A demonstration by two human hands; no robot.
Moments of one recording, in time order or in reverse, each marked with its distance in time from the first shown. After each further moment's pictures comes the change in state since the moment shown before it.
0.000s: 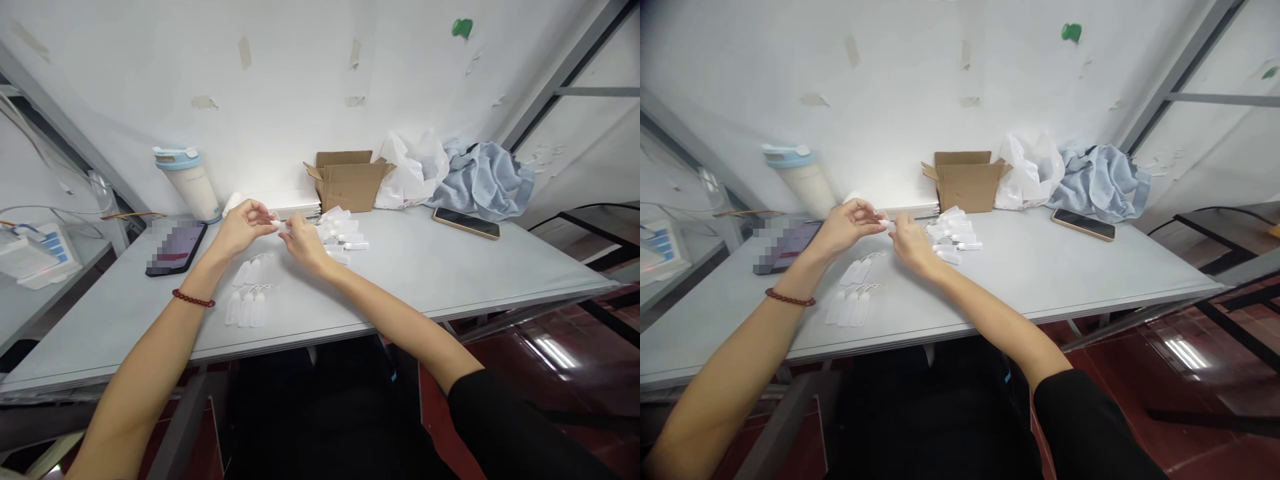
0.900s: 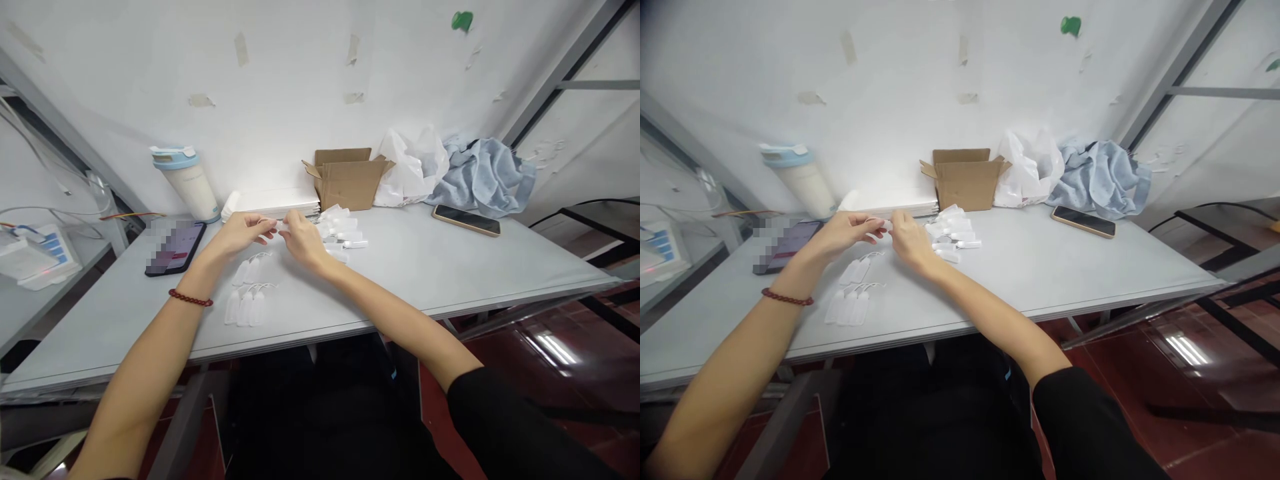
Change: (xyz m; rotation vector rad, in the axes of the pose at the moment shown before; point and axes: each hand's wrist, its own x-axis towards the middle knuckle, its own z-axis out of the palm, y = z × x) left_hand -0.001 0.001 -0.004 0.166 -0.128 -0.122; right_hand 0.000 -0.001 -0.002 -0.051 0.023 -0.065
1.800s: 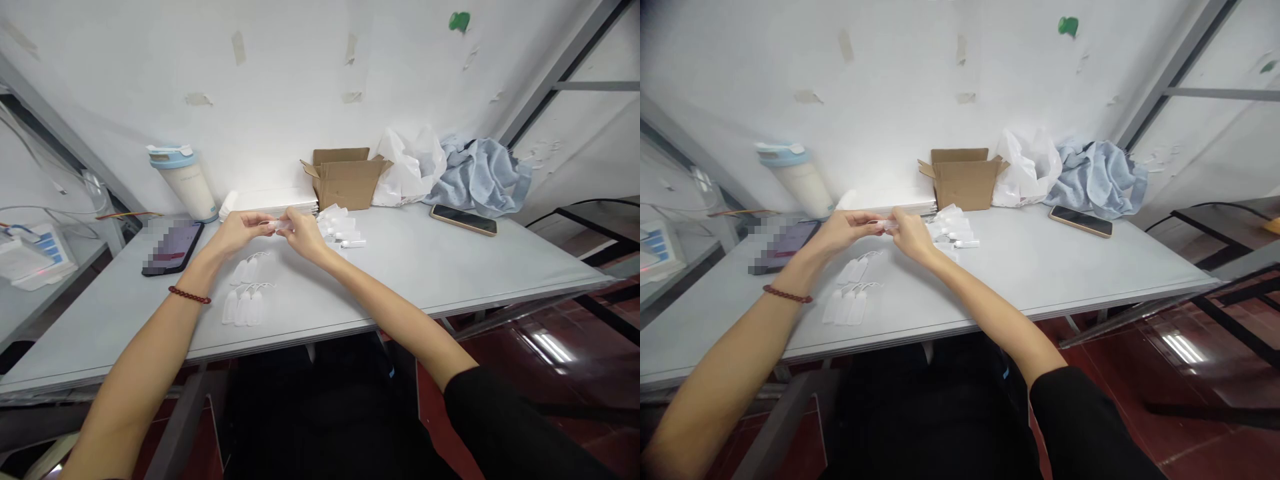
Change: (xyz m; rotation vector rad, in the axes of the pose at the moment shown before) left_hand 0.003 -0.005 -0.001 -0.040 0.007 0.047; right_hand 0.011 0.011 -0.006 0.164 -0.019 0.006
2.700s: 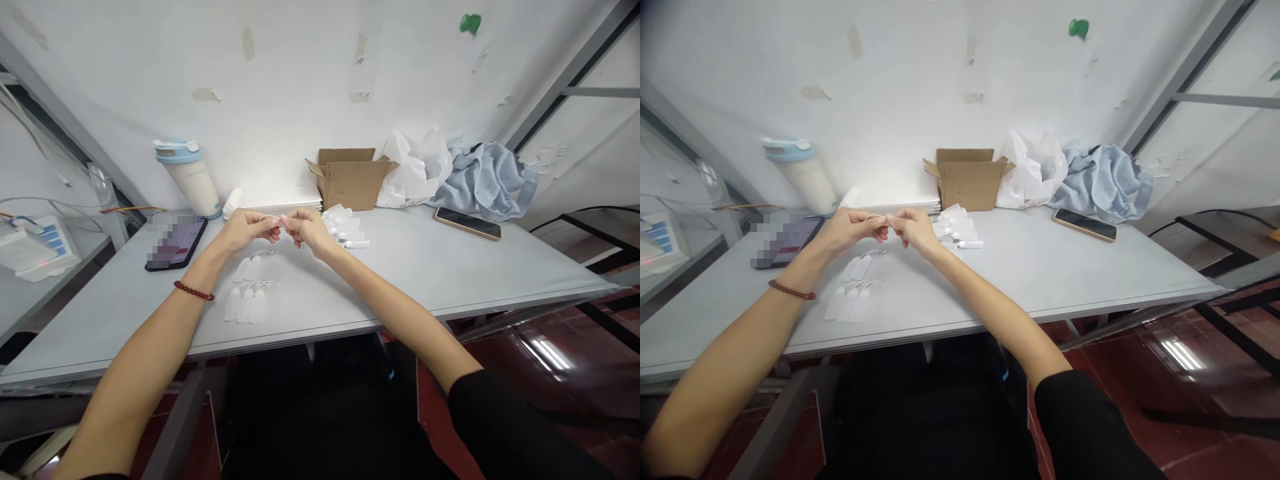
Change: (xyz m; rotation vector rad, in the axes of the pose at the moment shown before) left_hand 0.000 -0.002 0.001 -0.102 -0.090 0.044; right_hand -0.003 -0.019 -0.016 0.810 -0.117 0.398
